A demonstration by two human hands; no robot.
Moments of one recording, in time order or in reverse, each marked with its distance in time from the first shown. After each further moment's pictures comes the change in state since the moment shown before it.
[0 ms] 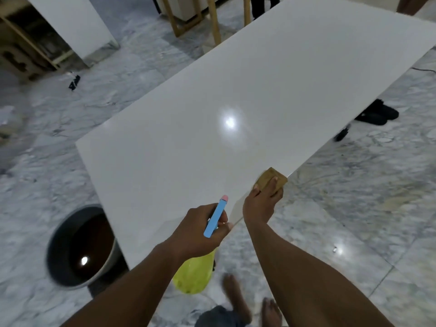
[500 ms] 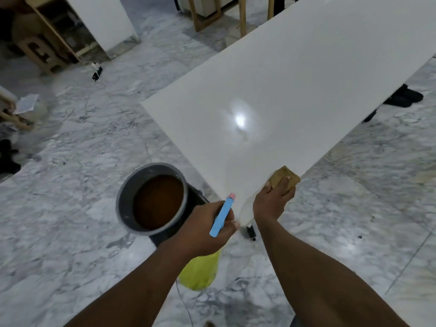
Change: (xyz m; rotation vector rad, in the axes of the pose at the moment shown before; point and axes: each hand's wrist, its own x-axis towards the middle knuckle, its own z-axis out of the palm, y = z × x) left_hand -0.205 -0.223 -0.101 0.006 0.006 0.122; right_hand -0.278 0.023 0.113 -0.002 0.069 0.037
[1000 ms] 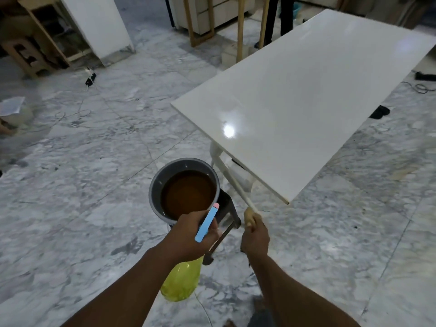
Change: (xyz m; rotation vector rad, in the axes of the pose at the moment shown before) left_hand -0.130 -0.150 -0.107 -0.035 -0.024 -0.007; right_hand -0.241 0.032 0.049 -0.053 -0.301 -0.011
